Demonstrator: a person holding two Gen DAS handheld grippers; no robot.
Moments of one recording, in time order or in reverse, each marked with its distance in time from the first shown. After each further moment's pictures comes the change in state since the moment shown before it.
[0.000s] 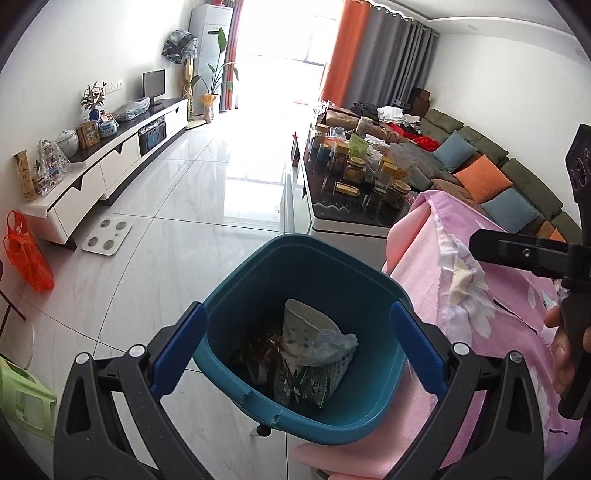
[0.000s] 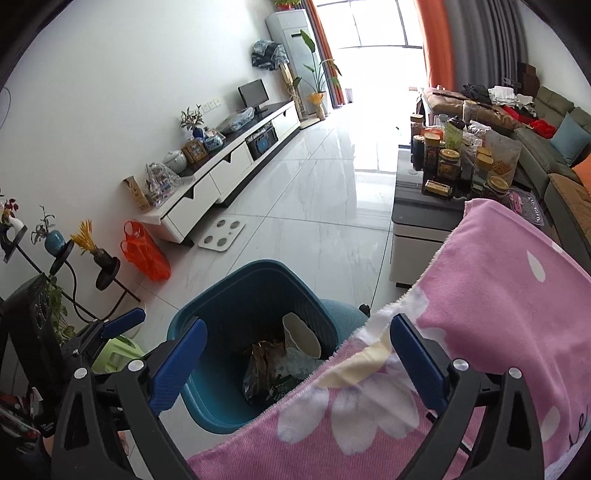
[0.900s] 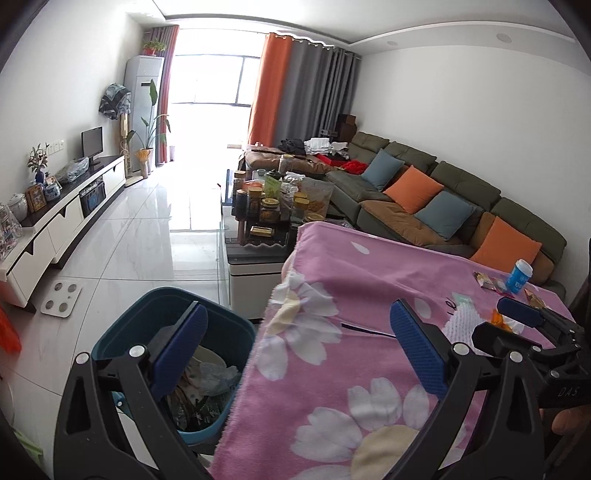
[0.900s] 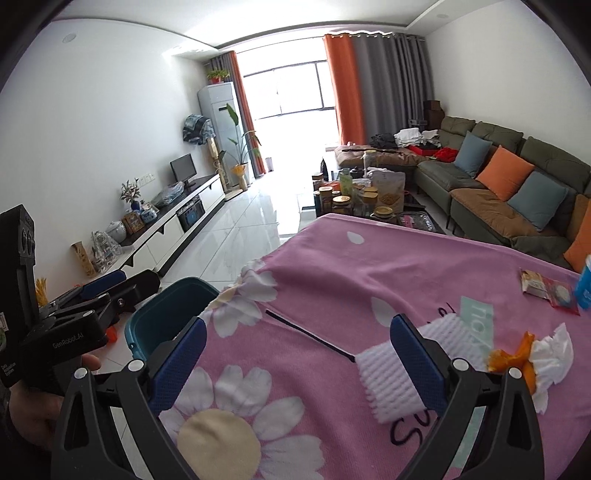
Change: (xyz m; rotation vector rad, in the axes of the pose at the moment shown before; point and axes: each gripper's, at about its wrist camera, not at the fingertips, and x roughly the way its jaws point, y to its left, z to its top) left arm -0.075 -0.156 -0.002 0.178 -0.164 -0.222; right arm -0.152 -0.059 -0.122 0.137 -0.311 -0.291
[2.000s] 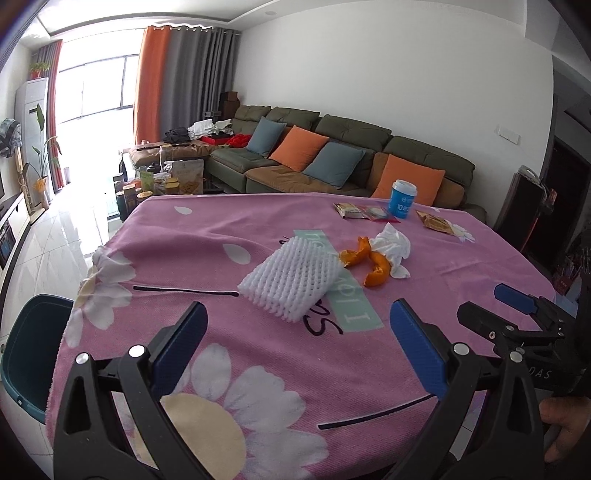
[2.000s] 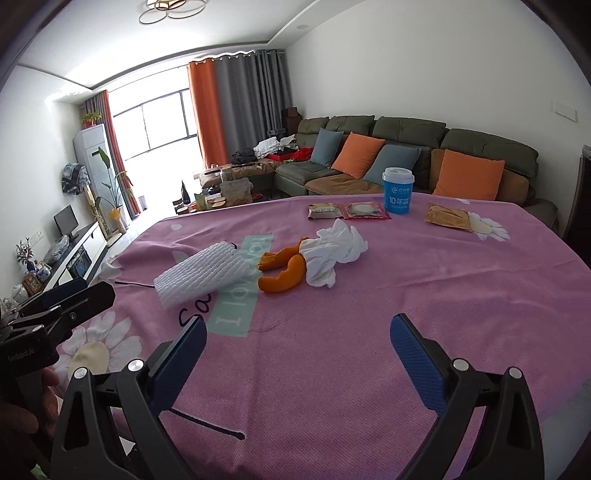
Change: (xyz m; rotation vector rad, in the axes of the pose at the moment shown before) left arm 0.007 -0.163 -0.071 0.257 0.097 -0.364; right arm -0.126 -0.104 -0.114 0.255 -0.095 -0.471
